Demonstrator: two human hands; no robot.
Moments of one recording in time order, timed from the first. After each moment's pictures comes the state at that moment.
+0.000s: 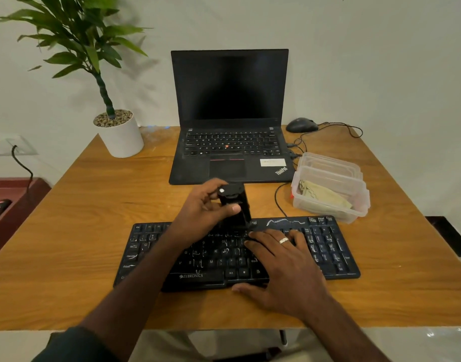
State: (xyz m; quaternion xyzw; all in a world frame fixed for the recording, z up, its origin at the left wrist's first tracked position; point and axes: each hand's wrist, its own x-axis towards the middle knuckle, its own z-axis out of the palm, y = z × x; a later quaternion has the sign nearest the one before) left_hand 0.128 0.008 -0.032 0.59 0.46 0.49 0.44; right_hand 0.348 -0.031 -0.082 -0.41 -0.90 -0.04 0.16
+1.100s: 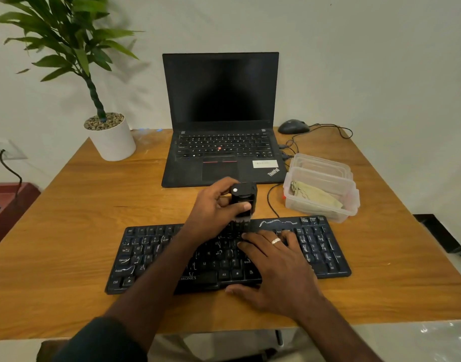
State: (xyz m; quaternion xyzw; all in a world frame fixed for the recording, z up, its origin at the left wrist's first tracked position) left_hand 0.160 0.026 -0.037 0.62 0.46 0.49 0.41; right_hand 0.348 -0.031 -0.081 -0.42 -0.89 -0.05 0.17
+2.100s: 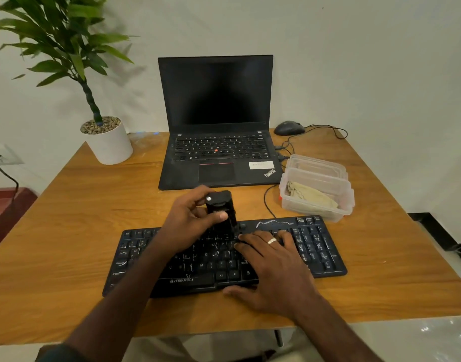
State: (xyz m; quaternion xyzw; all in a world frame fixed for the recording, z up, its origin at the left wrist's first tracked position) left_hand 0.126 0.004 -0.033 0.66 0.49 0.46 0.33; right_hand 0.348 -0.032 -0.081 -0.41 -0.90 -0.04 0.17
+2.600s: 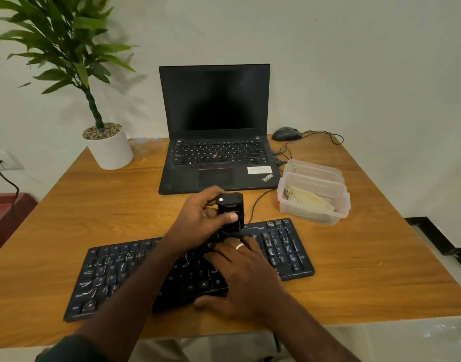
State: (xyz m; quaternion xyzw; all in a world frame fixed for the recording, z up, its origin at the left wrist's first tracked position) left_hand 0.142 0.013 -0.028 0.63 0.47 0.47 0.40; right_hand 0.306 -0.040 -0.076 -0.35 -0.92 0.04 0.18
